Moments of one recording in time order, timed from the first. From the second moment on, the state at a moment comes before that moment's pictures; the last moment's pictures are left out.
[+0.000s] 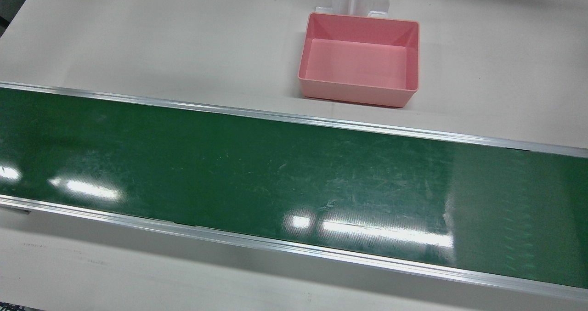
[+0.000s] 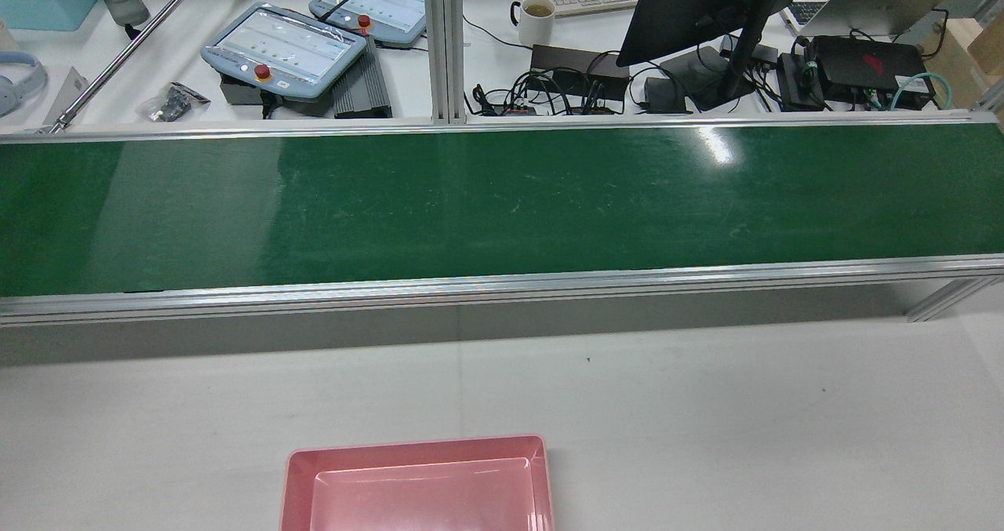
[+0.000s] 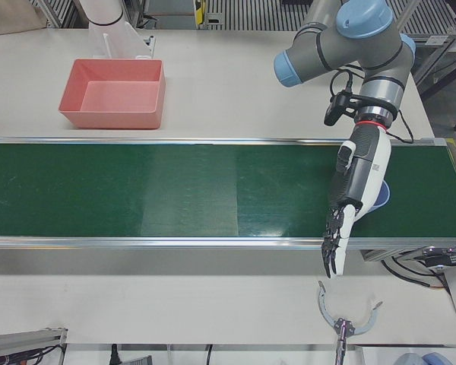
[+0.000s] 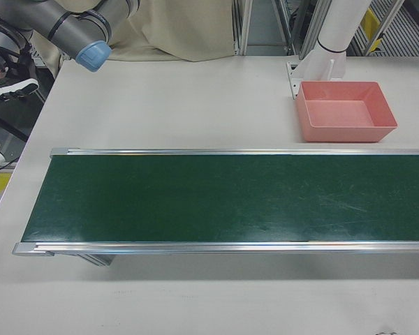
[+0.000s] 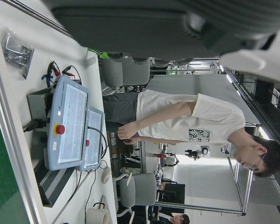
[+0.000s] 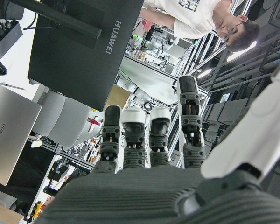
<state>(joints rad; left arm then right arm) -1.41 -1.81 -1.68 0.24 1.81 0.01 1.77 -1.49 1.58 -3.17 -1.77 -0.38</state>
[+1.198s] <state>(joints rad) -1.41 -1.81 -1.68 0.24 1.81 0.01 1.77 -1.49 1.59 -3.17 -1.77 -0.38</state>
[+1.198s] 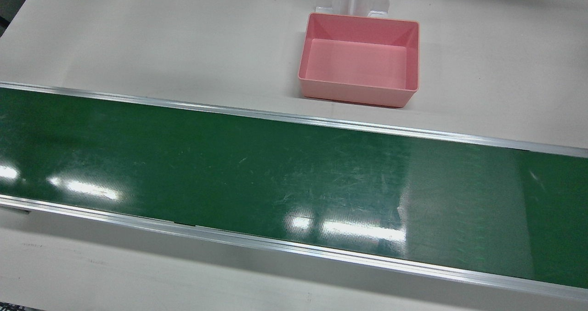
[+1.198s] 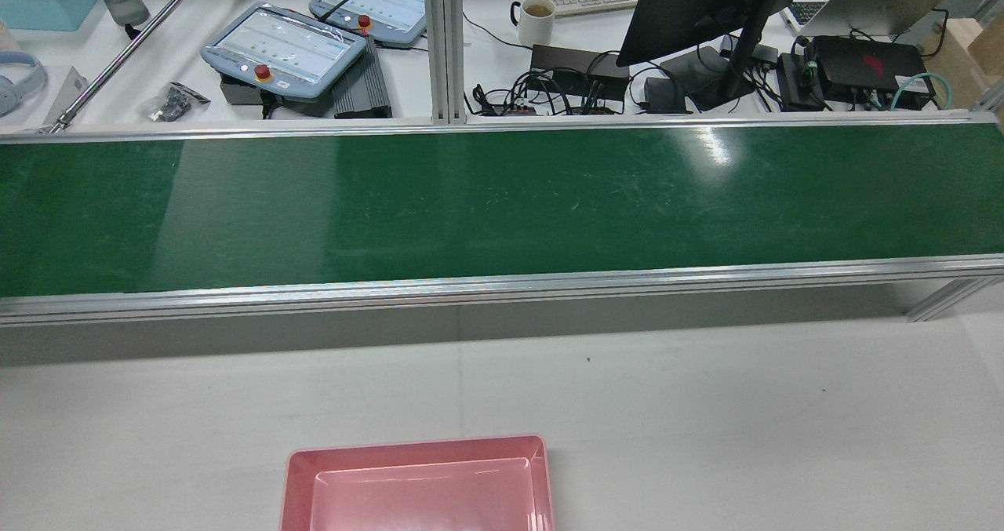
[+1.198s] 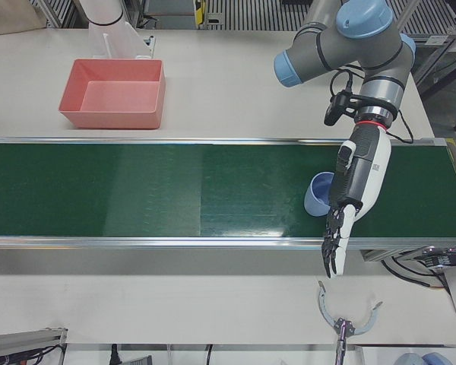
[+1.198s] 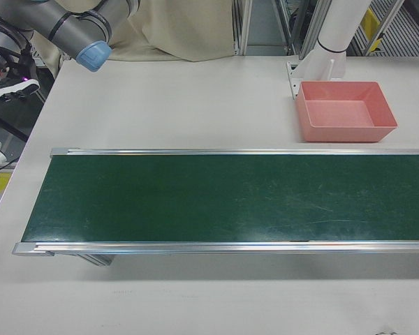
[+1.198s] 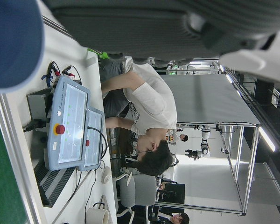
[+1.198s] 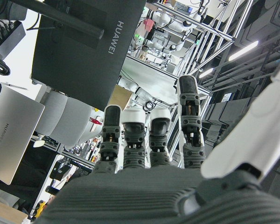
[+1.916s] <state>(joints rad) -1.41 -1.81 -1.69 0.24 1.81 0.01 1.76 -1.53 1.61 -3.17 -1.77 -0.38</state>
